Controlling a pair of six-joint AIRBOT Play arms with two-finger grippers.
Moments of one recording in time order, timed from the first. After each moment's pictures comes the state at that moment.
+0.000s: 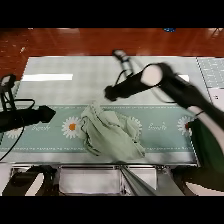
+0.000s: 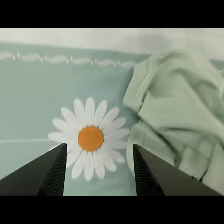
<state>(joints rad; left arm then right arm) 0.01 -0.58 0.65 1.27 -1.13 -1.58 0.54 -1.37 1.37 -1.16 1.02 1.64</state>
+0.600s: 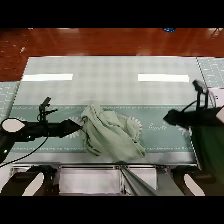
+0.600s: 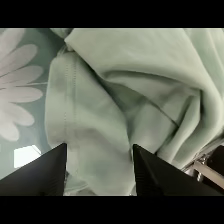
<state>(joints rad) 0.04 -0.82 0.36 0.65 -1.07 -1.23 0.03 -0.73 0.64 -1.22 1.20 1.71</state>
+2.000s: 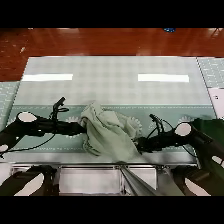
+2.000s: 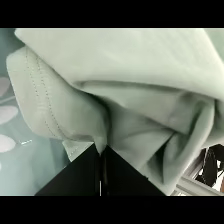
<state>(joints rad) -0.02 -1.05 0.41 0.56 -1.08 -0.98 0.33 -1.01 0.34 -0.67 1.01 1.42</state>
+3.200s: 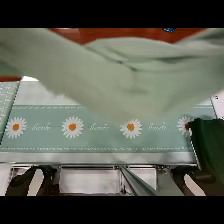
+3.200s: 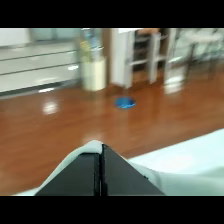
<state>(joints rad) 0.37 -0.63 1.69 0.77 -1.23 -1.18 0.06 -0.78 2.02 -1.37 1.50 1.56</state>
